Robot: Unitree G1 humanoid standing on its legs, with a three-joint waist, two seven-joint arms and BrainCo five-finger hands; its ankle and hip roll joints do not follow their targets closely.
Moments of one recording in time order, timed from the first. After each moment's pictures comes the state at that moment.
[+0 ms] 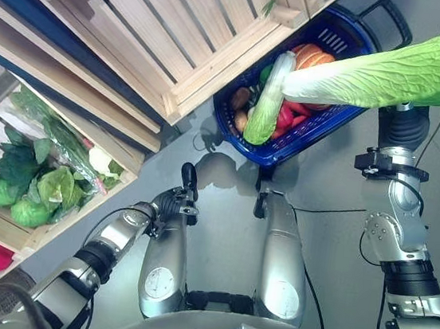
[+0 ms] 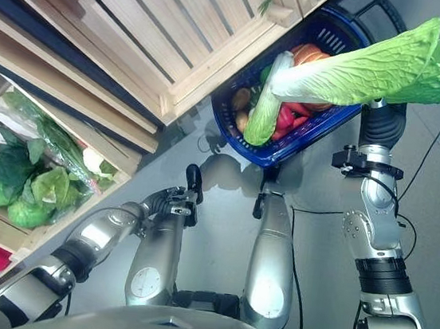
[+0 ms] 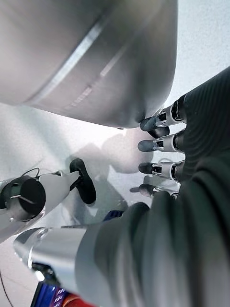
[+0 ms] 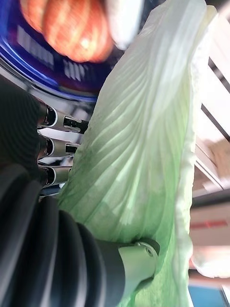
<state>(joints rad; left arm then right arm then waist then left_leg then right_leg) -0.23 0.40 -0.49 0.61 -0.20 0.14 -0.15 -0.29 -0.60 0.08 -0.01 0.73 -0.27 -0.30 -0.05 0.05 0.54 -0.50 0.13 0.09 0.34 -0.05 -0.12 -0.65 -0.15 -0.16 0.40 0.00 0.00</state>
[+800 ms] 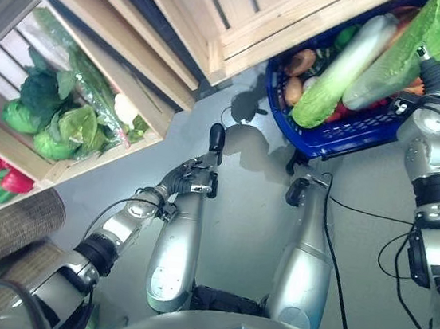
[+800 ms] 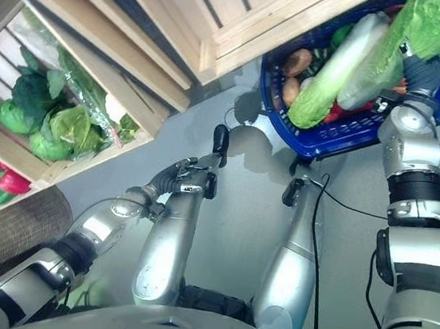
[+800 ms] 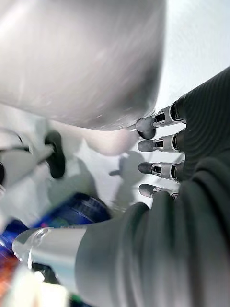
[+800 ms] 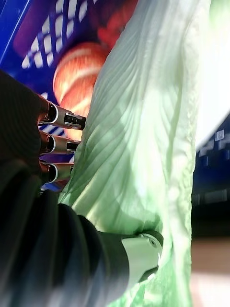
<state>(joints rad) -0.19 0.46 -0.52 0.43 -0.46 -0.09 -0.03 -0.92 -0.73 0.17 0.84 0.61 0.12 -0.36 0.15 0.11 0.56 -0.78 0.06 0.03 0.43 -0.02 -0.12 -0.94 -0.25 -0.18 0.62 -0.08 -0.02</state>
